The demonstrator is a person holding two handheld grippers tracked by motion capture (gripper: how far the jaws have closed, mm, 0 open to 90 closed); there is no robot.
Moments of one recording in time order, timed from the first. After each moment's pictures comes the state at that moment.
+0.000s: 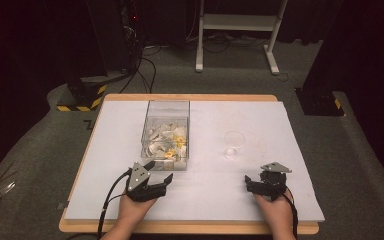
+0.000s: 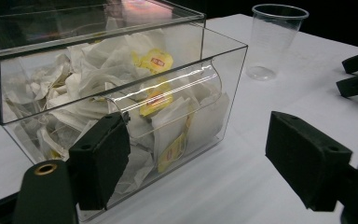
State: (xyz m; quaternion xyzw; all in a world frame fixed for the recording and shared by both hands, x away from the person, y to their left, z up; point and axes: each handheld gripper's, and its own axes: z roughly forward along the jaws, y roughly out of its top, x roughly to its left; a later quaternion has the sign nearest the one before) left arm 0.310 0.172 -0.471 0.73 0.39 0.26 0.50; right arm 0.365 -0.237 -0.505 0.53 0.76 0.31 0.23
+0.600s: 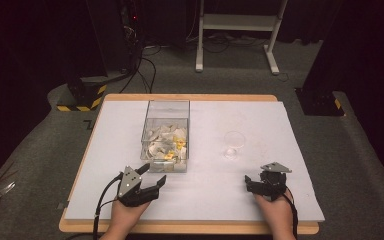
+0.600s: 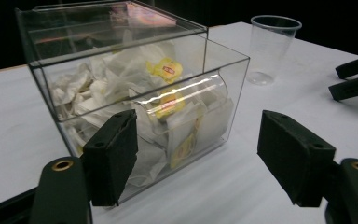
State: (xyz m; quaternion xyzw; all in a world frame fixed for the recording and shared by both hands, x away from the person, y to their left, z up) left arm 0.294 0.190 -0.455 0.71 0.40 0.27 0.51; right arm 0.365 -0.237 -0.505 0.53 0.76 0.31 0.23
